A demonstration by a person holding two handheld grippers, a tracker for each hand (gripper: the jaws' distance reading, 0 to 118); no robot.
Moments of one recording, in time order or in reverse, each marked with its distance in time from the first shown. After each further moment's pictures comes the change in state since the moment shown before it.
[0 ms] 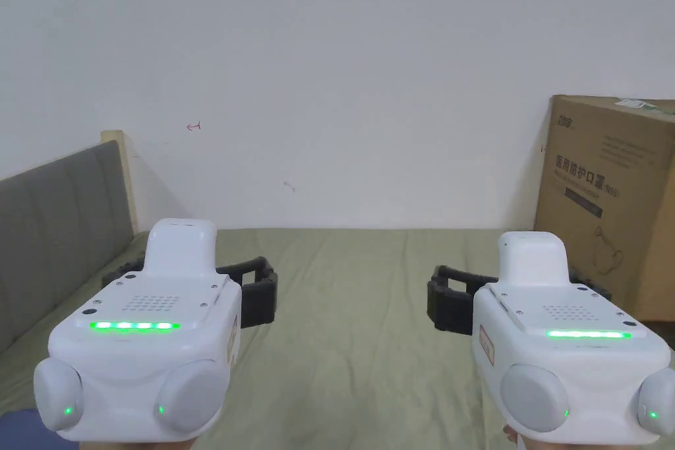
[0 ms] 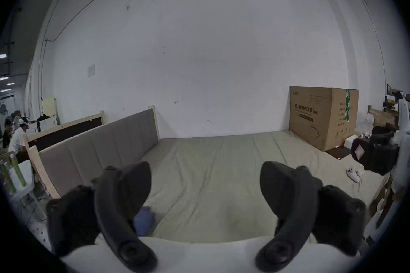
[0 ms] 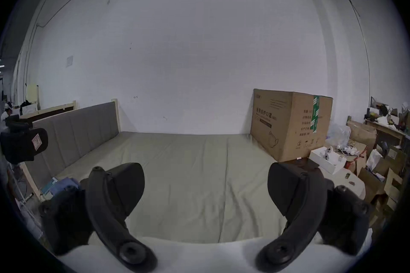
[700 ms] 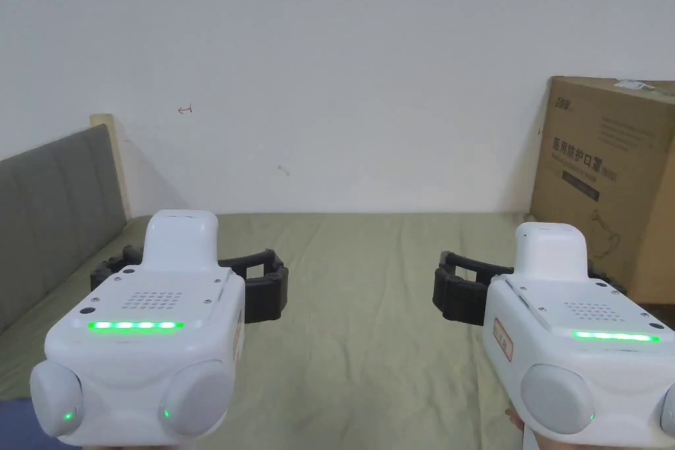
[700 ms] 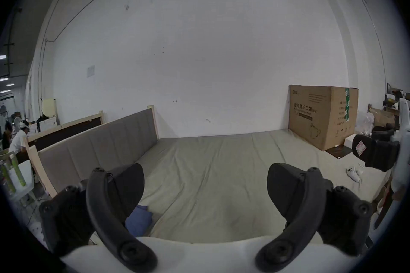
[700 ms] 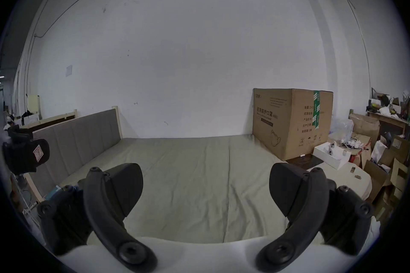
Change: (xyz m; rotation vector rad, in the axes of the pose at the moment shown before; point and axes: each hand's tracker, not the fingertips) left arm 0.010 -0.002 -0.006 0.000 -0.001 -0.005; right arm 0.015 -0.003 -0.006 0.027 0.016 -0.057
